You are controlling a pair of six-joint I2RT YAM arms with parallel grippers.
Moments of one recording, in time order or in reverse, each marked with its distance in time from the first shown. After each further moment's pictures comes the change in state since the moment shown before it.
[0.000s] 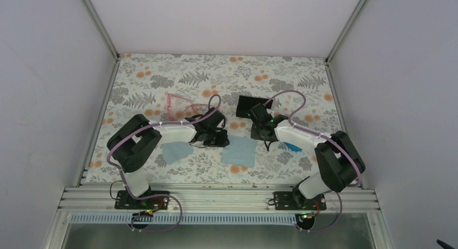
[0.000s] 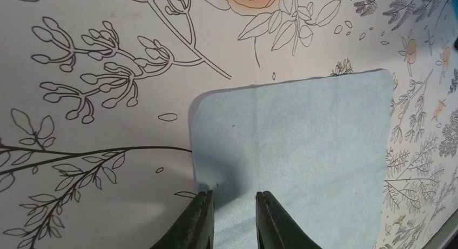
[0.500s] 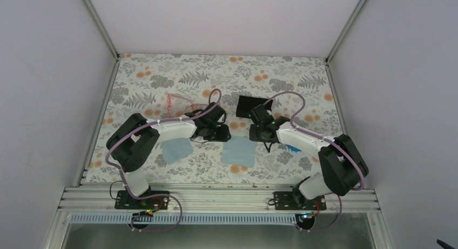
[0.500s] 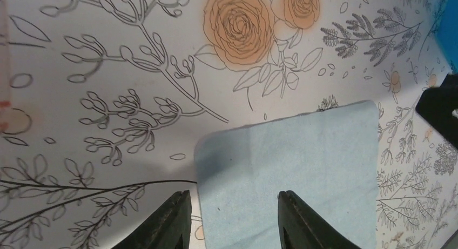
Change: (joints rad) left arm 0.017 -0.002 0.067 -0.055 -0.034 0.047; right arm 0.008 -0.045 -0.001 0.023 -0.080 -0.059
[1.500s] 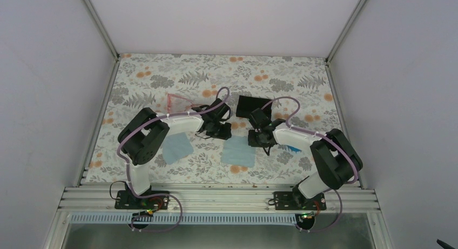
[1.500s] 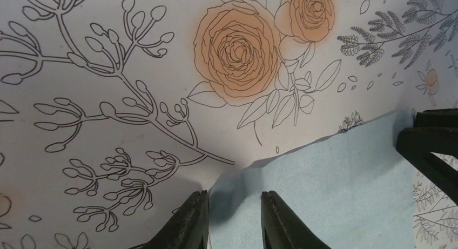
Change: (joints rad) left arm 0.011 0.122 0.142 -0.105 -0.008 0.138; right arm 0.000 0.071 -0.050 0.033 -0.111 -0.020
